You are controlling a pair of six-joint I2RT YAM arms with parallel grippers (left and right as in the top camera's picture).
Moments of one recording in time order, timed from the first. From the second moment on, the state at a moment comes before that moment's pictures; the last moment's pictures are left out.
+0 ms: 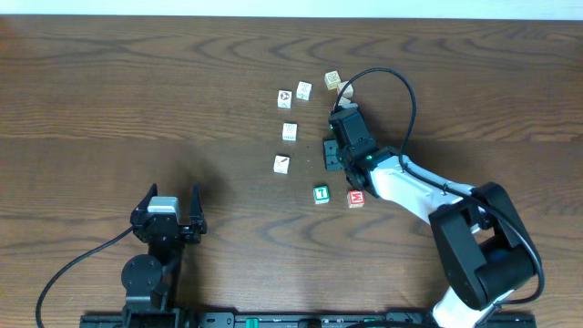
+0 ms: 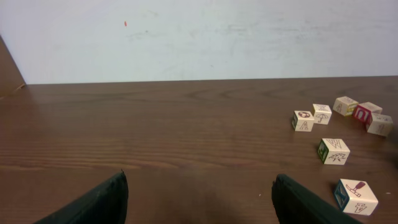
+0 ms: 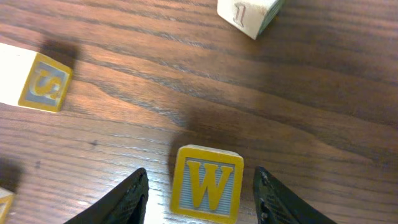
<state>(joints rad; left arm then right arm) -0.02 0.01 0.02 -0.11 0.01 0.01 0.50 1.84 0.98 -0.10 0.15 0.33</state>
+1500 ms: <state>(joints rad) -0.02 0.01 0.02 -0.11 0.01 0.01 0.50 1.90 1.08 -0.24 0.15 0.37</state>
